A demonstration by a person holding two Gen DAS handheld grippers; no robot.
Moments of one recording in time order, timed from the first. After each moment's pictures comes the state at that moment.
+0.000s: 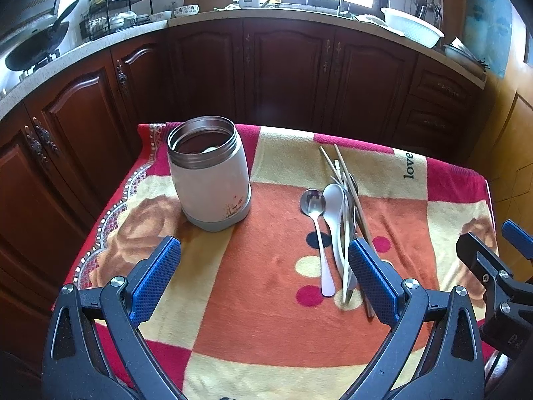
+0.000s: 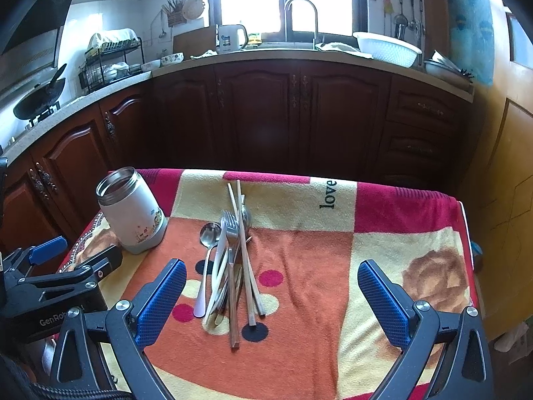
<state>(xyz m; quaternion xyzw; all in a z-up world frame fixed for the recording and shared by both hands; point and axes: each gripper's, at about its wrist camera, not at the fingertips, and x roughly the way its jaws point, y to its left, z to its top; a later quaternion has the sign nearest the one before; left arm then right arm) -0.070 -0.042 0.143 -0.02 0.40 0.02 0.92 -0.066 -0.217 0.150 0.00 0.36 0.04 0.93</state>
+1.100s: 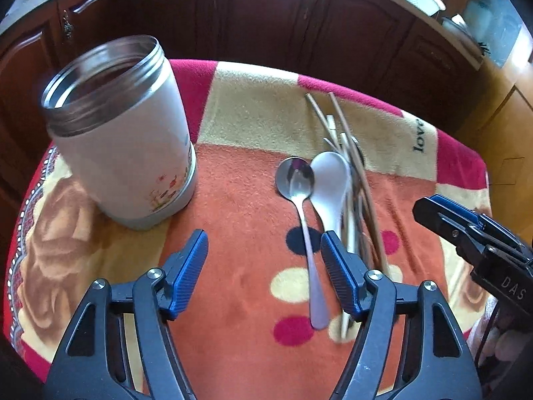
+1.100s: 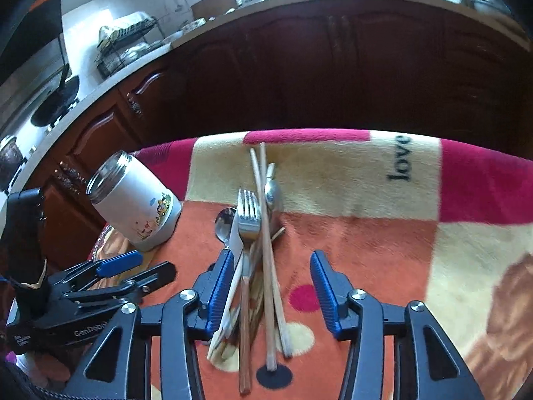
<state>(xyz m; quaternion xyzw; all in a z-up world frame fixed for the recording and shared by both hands) 0.023 -0.052 0.061 -0.06 0.50 -0.06 0.86 0.046 -0.224 0.074 0.06 0.45 0.18 0.88</state>
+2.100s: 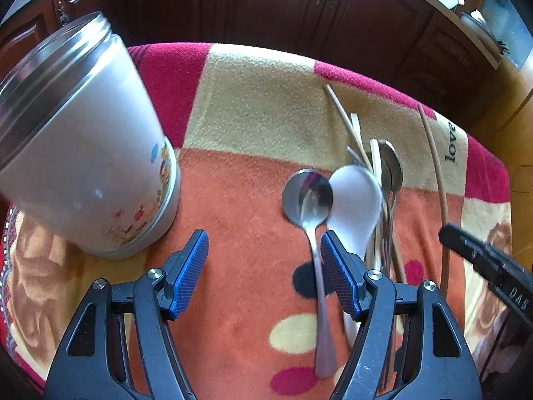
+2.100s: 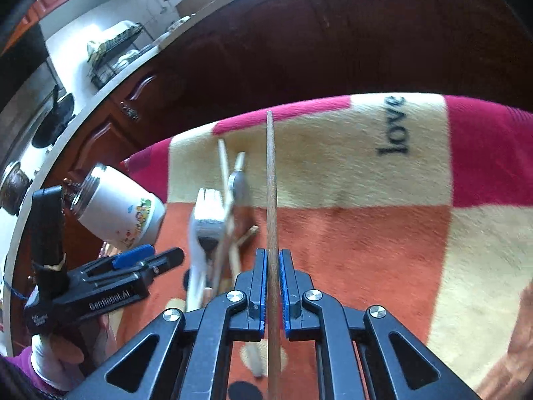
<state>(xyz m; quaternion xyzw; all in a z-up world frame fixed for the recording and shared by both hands) 0.073 -0.064 0.033 -0.06 0.51 -0.04 0.85 0.067 -0.271 0.039 0.13 0.47 0.18 0.85</state>
